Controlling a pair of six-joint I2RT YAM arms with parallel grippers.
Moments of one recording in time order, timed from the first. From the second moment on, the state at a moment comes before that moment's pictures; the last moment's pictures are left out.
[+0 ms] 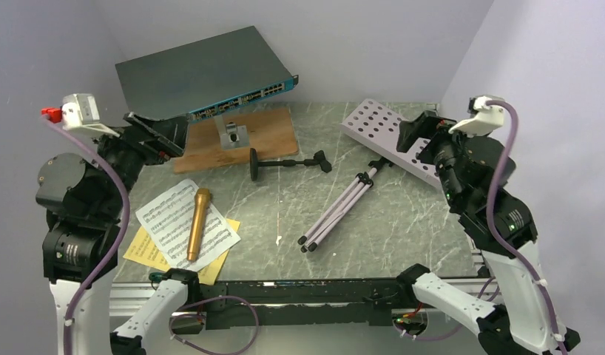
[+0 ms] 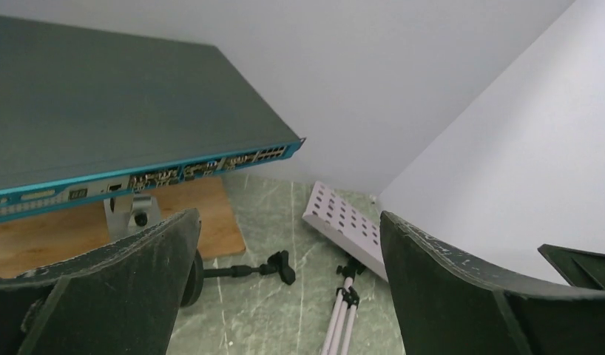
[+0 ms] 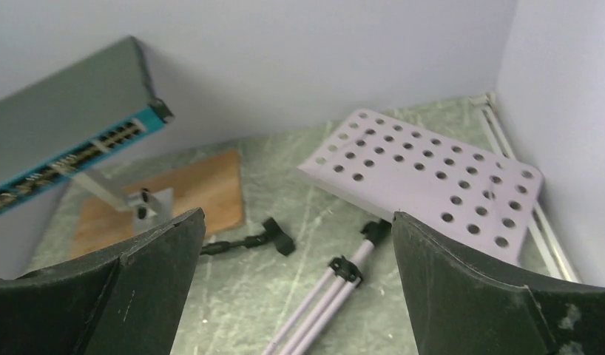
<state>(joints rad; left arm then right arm) -0.16 0.79 1.55 -0.60 0.06 -0.54 0.52 0.86 1.51 -0.70 0.49 0.31</state>
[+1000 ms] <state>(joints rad) -0.16 0.91 1.25 -0.67 0.50 -0.72 -0.31 1.11 0.66 -0.19 -0.25 0.91</state>
